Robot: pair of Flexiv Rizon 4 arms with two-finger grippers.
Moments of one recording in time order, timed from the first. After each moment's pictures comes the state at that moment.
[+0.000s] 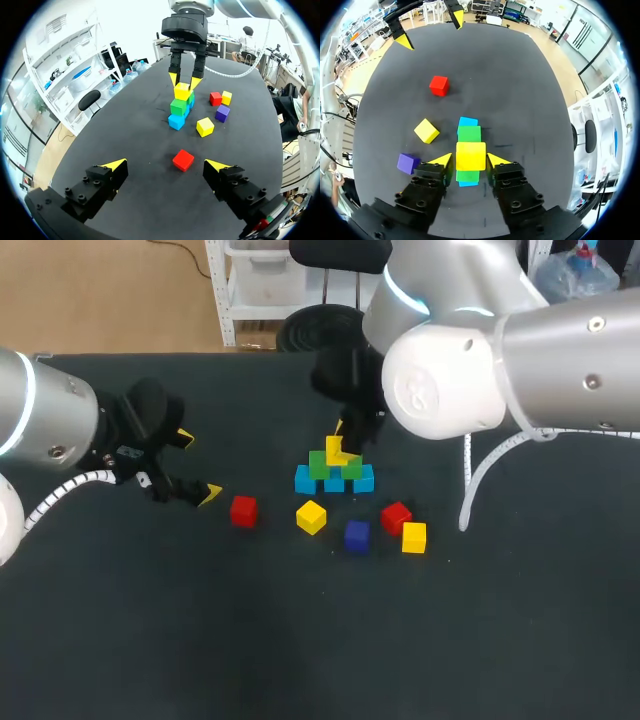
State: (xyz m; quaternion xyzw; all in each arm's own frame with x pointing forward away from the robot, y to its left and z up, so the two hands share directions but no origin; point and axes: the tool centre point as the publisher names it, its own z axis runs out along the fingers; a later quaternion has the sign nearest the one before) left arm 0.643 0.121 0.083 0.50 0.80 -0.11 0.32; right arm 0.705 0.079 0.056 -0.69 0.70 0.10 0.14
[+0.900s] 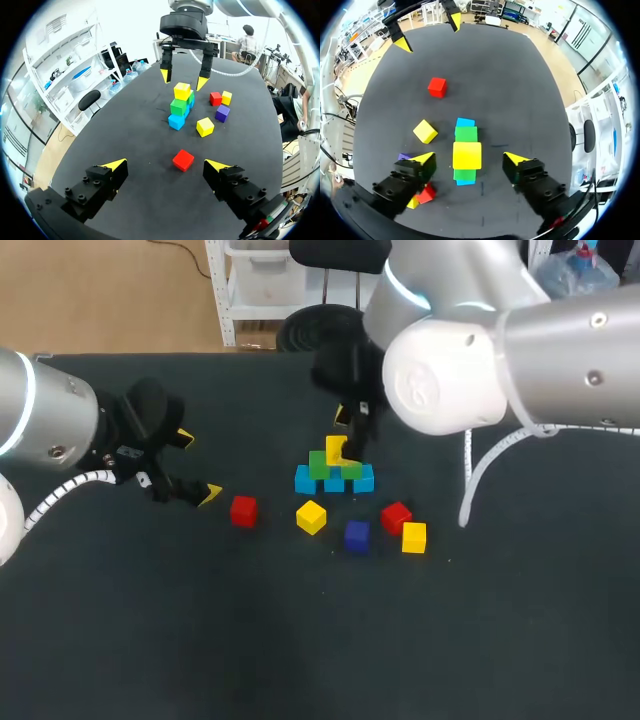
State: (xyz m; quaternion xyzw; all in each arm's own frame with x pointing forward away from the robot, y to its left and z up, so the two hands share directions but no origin) left arm 0.643 0.121 0.083 0.50 0.80 -0.11 0.32; right arm 0.709 0.078 0.062 -0.69 0.70 0.10 0.14
